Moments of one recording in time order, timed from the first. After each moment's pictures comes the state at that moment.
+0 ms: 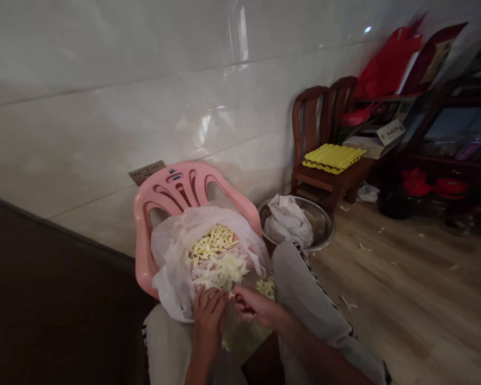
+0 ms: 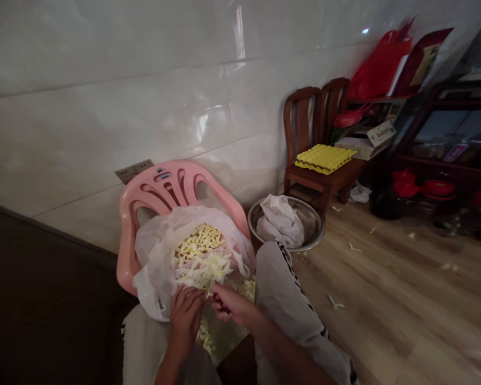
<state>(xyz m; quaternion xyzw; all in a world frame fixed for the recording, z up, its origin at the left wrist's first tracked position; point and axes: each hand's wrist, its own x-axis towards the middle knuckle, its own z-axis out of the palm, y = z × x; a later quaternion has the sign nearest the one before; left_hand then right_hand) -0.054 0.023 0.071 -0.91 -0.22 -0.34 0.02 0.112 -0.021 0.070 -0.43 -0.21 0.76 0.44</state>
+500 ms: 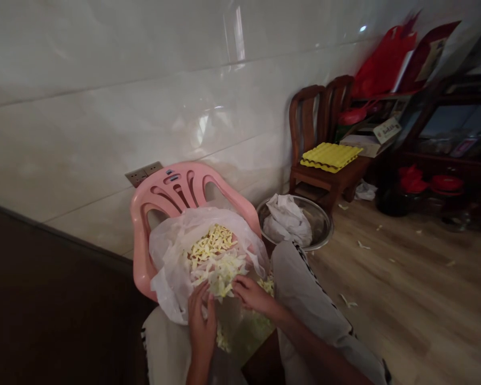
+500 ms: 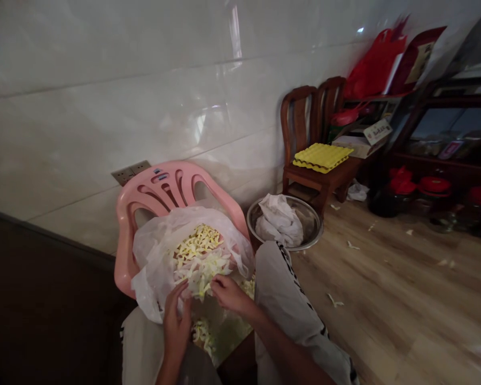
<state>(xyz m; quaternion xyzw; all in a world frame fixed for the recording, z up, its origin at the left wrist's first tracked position) -0.058 0.022 0.061 -0.74 -0.45 -0.45 -0.22 0.119 -0.011 0.060 -0.48 -0.37 0.60 0.51</state>
